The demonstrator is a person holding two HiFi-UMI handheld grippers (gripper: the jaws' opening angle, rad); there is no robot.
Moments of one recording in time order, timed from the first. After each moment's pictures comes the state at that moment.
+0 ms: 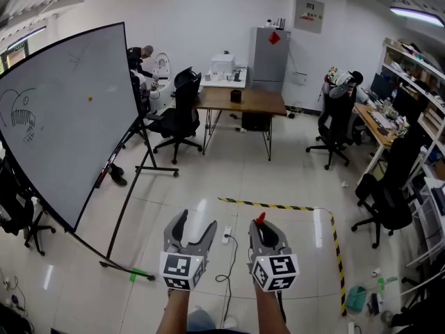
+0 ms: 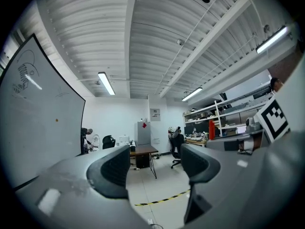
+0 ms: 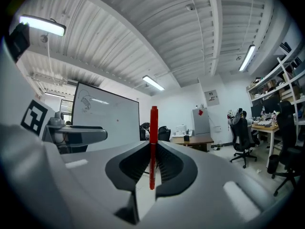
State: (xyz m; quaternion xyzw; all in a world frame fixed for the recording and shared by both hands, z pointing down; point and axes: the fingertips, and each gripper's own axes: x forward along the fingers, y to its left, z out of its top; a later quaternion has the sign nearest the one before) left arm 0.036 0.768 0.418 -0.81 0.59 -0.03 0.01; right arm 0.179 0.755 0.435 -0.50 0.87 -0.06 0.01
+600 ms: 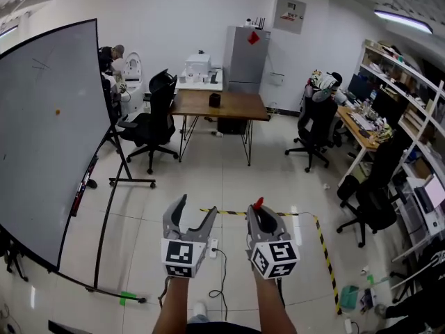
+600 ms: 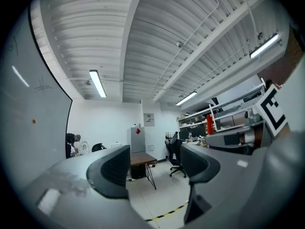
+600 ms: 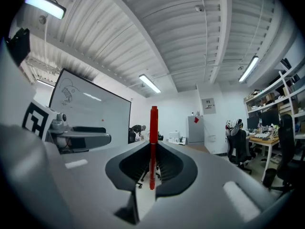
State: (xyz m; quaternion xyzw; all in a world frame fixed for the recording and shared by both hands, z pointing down) left arm -0.011 0.587 0.391 -0.84 0.54 -0.01 0.06; right arm 0.125 0.594 0.394 -0.54 0.84 -0.01 0.01
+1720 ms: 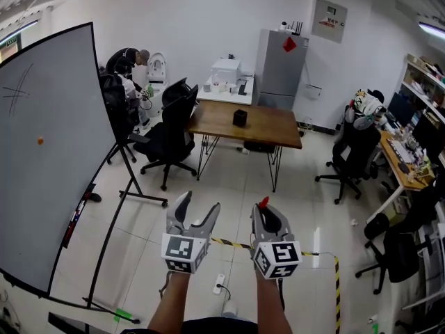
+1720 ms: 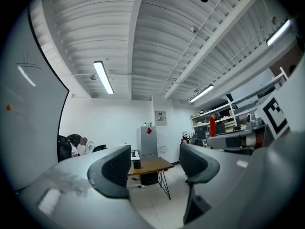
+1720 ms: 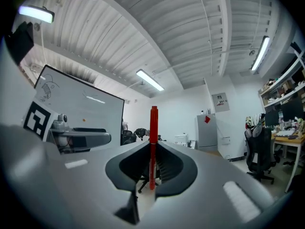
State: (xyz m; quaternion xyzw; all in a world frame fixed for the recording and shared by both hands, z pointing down) left arm -0.014 0.252 0.388 -0.81 0.59 0.00 0.04; right arm 0.127 0.244 0.390 -0.49 0.87 0.00 0.03
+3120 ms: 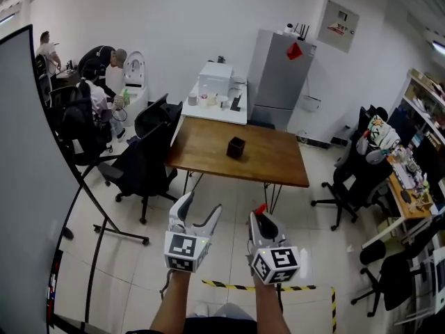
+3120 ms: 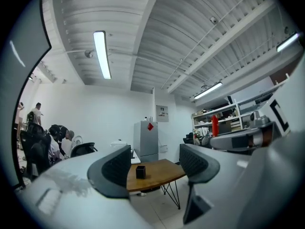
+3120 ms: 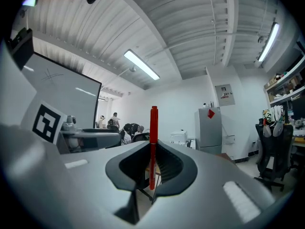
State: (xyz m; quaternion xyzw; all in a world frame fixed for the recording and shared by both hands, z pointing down) left arm -0.104 -0.172 0.401 -0.83 0.55 0.01 0.02; right arm 0.025 -0.153 0.399 -0.50 0.86 -0.02 0.00
